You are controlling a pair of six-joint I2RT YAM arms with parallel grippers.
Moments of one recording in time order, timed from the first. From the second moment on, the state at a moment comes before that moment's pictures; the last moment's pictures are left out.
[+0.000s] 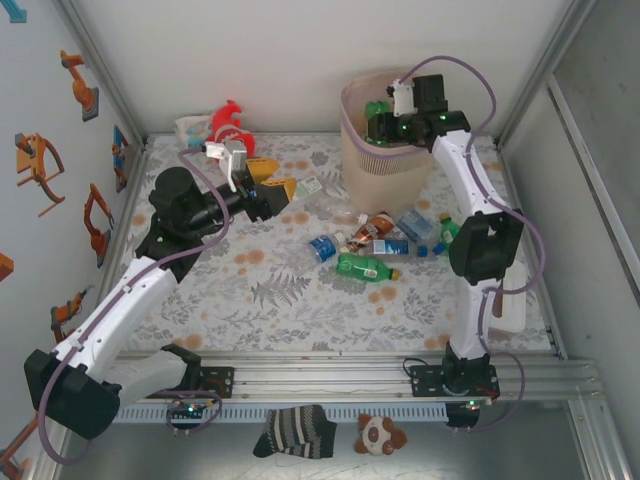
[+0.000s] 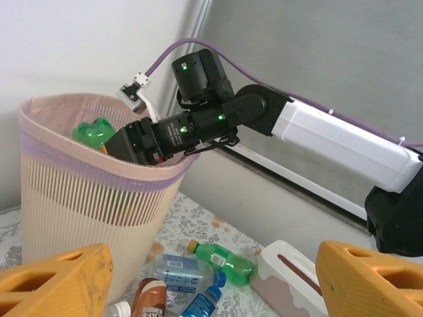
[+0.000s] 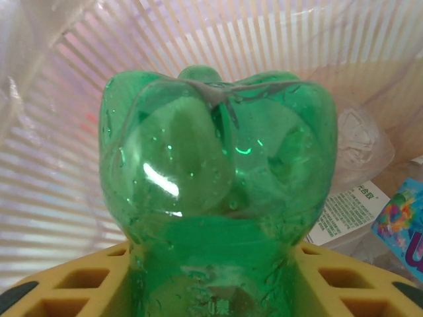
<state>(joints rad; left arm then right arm) -0.49 1.09 0.99 0.16 0.63 -0.36 0.21 2.09 2.14 -0.75 -0.39 0.09</state>
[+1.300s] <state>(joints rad) -0.48 1.10 0.98 0.21 0.64 -0.39 0.21 1.94 2.15 -0.84 -0.42 0.11</state>
